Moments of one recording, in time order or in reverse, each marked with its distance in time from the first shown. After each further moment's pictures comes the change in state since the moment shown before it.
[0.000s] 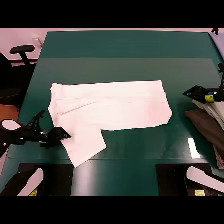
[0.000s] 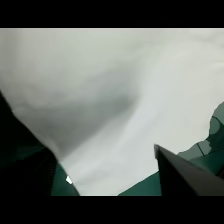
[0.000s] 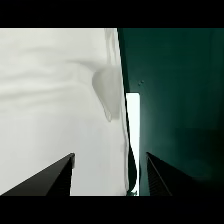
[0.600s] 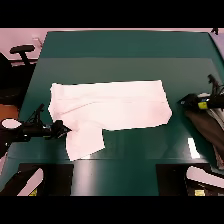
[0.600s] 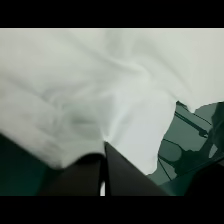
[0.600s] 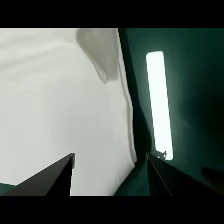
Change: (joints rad) left arm -0.040 0.000 0.006 -0.216 0.111 0.071; right arm -0.007 -0.082 -0.094 -0.002 0.080 0.070
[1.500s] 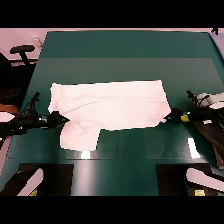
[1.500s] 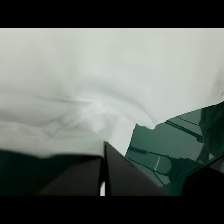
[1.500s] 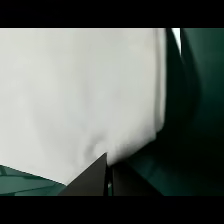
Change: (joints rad) left arm 0.000 0.000 0.120 -0.052 -0.006 0.075; right arm 0.164 0.031 -0.234 0.062 -0.138 -0.014
